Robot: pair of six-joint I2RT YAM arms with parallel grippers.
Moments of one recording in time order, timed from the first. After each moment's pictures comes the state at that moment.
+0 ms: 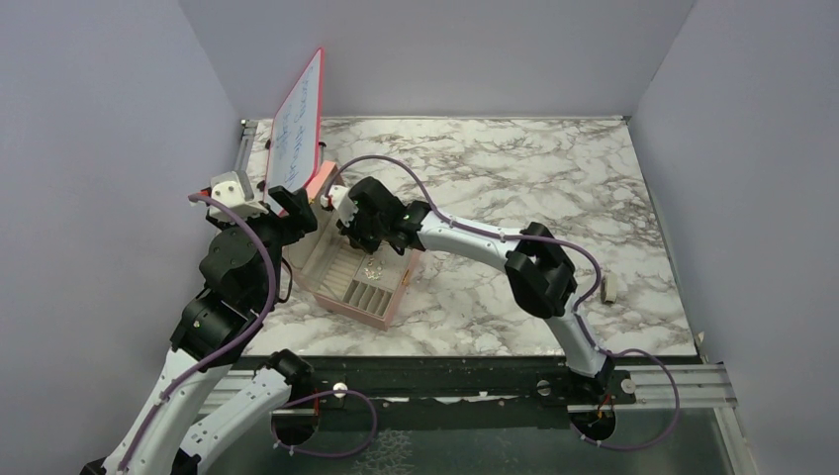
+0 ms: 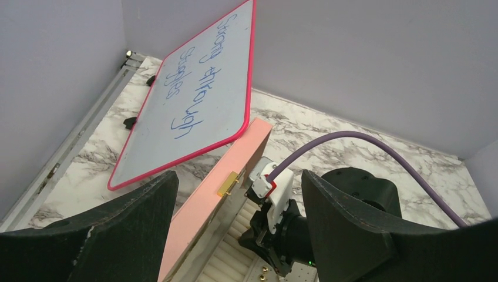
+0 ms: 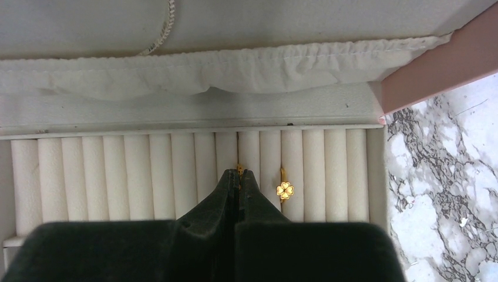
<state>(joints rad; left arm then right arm) -0.58 0.61 1.02 -0.46 -0.68 -0.33 0.99 2.21 1.83 -0.32 -0.13 -0.16</state>
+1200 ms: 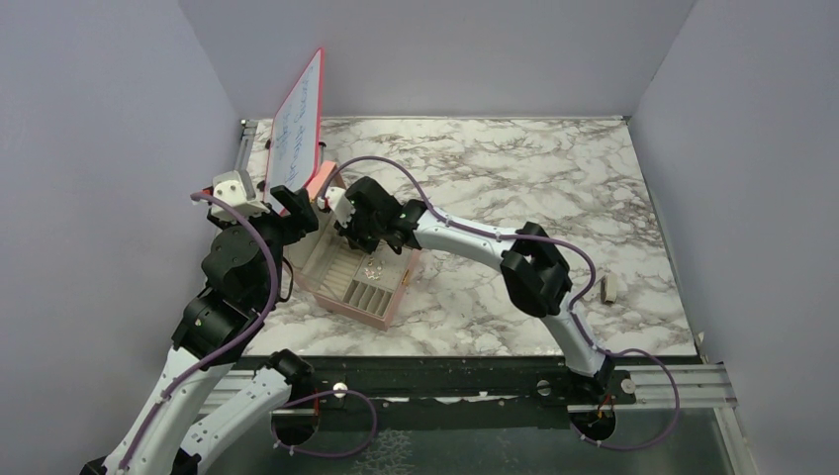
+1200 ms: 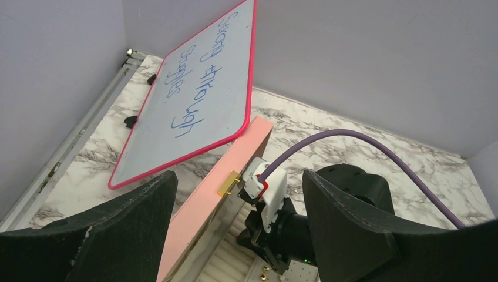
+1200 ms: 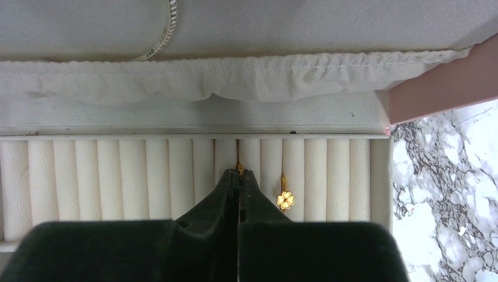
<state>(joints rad) -0.58 0.61 1.02 -0.46 -0.68 -0.33 0.99 2.25 1.89 -0.37 -0.13 -0.19</state>
